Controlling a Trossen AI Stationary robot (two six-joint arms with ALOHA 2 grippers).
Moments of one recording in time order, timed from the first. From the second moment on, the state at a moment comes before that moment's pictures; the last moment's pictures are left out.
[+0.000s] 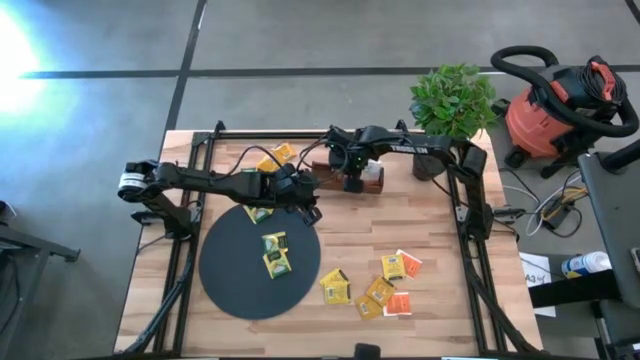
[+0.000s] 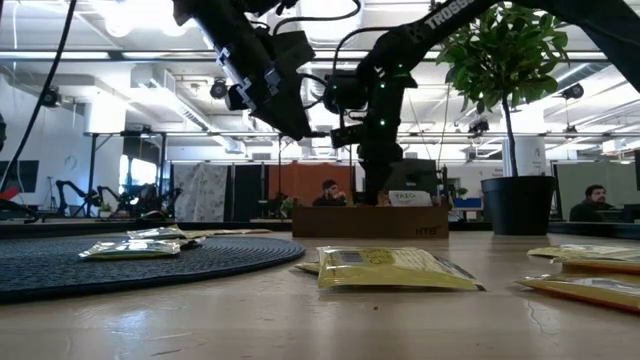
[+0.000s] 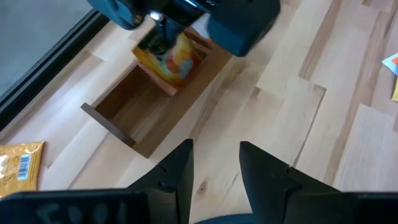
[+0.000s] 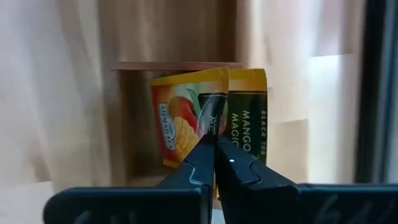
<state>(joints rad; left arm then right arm) 0.04 1.55 1.16 -0.41 -0.36 -0.35 -0.43 2.03 1.59 -0.88 0.10 -0.32</state>
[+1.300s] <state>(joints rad) 0.04 1.55 1.16 -0.41 -0.42 -0.34 -0.43 1.97 1.58 -0.86 0.16 -0.27</state>
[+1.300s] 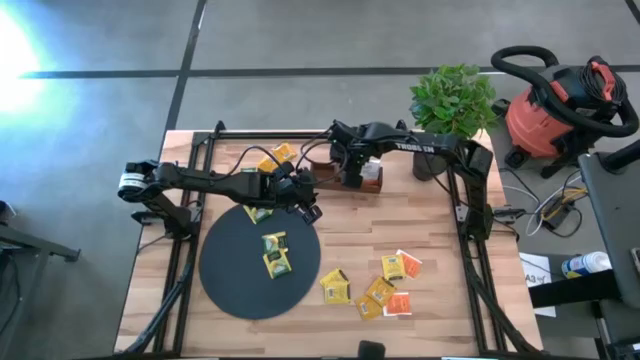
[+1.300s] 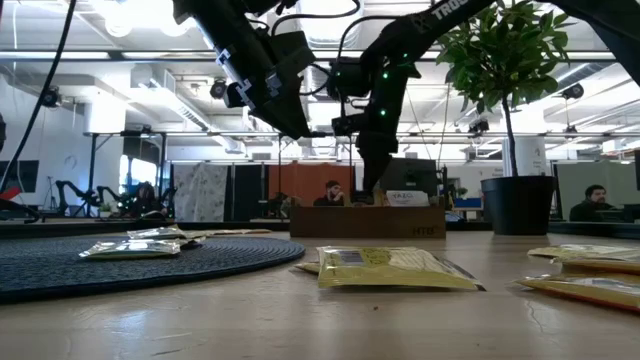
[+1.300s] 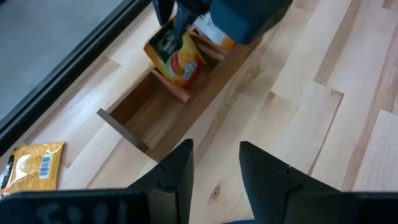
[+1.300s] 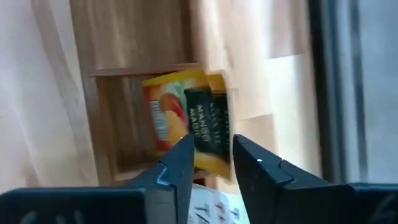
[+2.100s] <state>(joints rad) 0.02 1.50 1.10 -0.60 -0.43 -0.37 -0.25 1.69 1.37 -0.91 -0.11 -0.13</state>
